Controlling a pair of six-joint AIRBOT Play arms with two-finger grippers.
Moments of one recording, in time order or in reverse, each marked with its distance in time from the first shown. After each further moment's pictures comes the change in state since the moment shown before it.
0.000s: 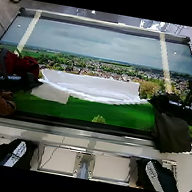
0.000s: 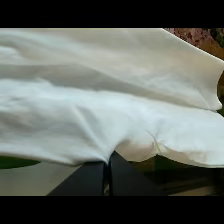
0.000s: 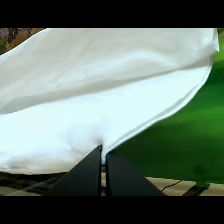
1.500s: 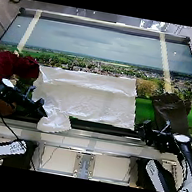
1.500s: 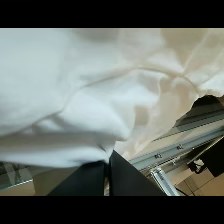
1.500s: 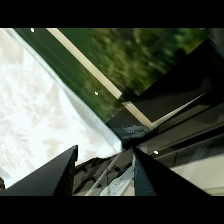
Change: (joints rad) left arm 0.049 -0.513 -0.157 0.206 -0.218 0.017; right arm -0.245 -0.038 -0.584 0.074 -0.109 0.106
